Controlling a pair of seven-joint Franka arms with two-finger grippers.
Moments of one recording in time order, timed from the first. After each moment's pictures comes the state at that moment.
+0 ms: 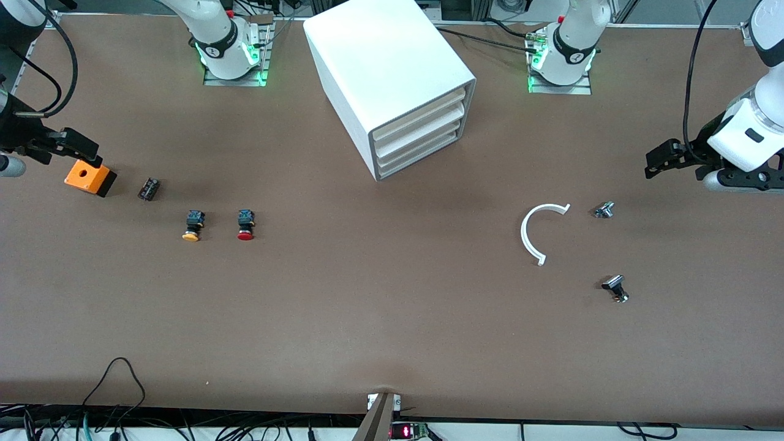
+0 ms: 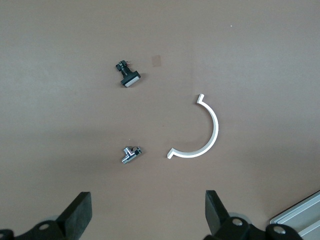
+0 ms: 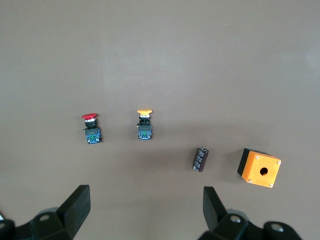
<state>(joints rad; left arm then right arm) 0.12 0.00 -0.12 -1.75 -0.01 1.74 0.01 0.13 -0.03 -0.19 -1.77 -0.04 1.74 0.00</state>
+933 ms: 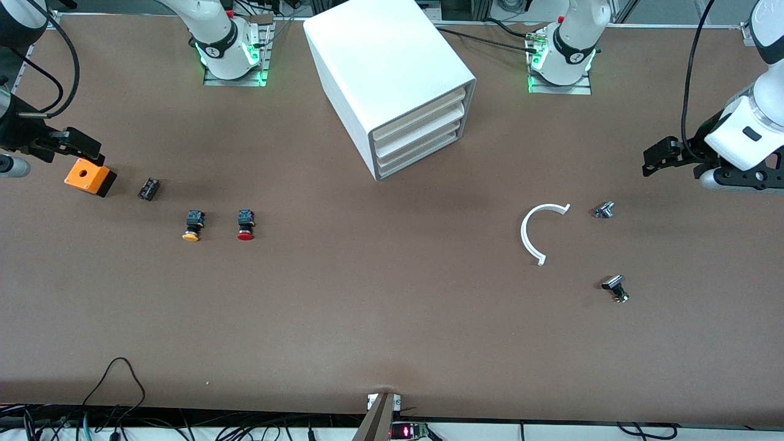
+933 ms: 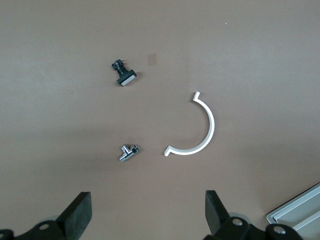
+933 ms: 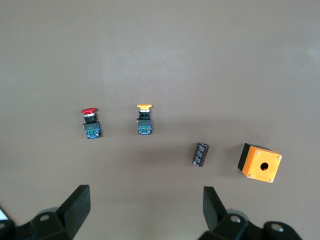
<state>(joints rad) 0.12 0.01 -0.14 -1.71 -0.01 1.70 0.01 0.13 -0.03 -0.19 -1.77 -0.04 1.73 0.00</state>
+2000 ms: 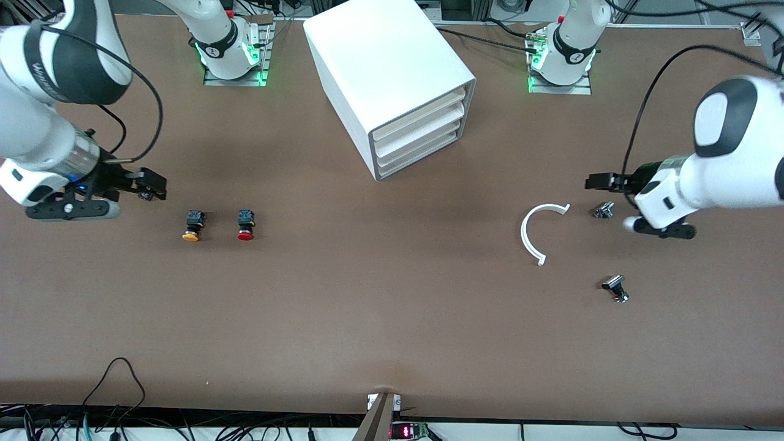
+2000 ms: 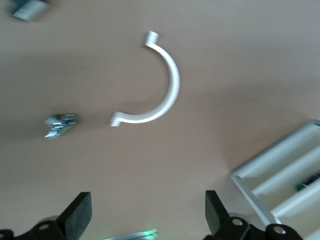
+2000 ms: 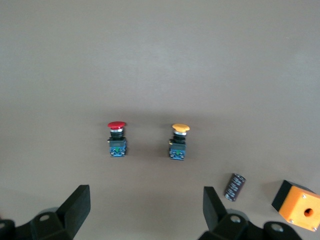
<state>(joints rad) 0.11 0.30 -0.15 -1.68 -0.22 1.59 0.07 0.26 0.13 -0.18 -1.76 0.00 1.87 0.01</state>
